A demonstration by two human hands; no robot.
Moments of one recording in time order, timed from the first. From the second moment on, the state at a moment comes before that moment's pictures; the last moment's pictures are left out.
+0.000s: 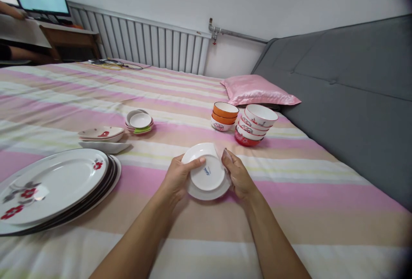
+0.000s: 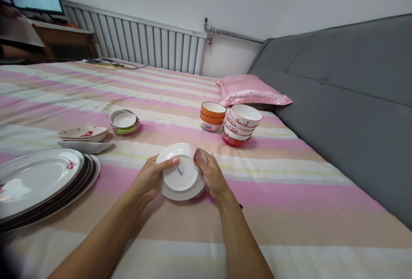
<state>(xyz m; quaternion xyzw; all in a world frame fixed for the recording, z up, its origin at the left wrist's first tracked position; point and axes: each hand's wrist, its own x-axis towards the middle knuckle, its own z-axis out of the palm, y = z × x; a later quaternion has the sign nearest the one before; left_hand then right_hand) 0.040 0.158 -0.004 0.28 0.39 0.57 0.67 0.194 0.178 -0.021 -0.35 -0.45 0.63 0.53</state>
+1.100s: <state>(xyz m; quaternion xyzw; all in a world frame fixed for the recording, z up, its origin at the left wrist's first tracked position) 0.046 0.164 0.003 0.11 0.31 0.73 0.60 0.162 0.172 -0.034 -0.29 -0.43 0.63 0.58</state>
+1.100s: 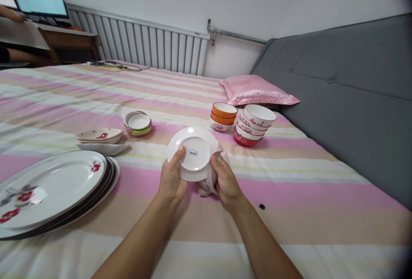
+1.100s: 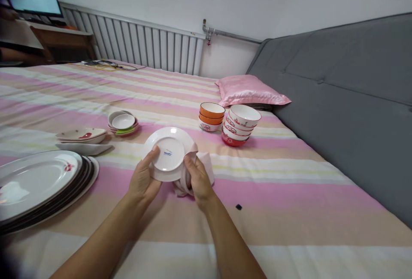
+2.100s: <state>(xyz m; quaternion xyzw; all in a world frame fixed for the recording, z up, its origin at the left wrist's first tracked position) 0.040 0.158 -0.003 0.32 0.42 0.50 0.69 0.197 0.179 -0.020 -0.34 -0.40 0.70 0.49</state>
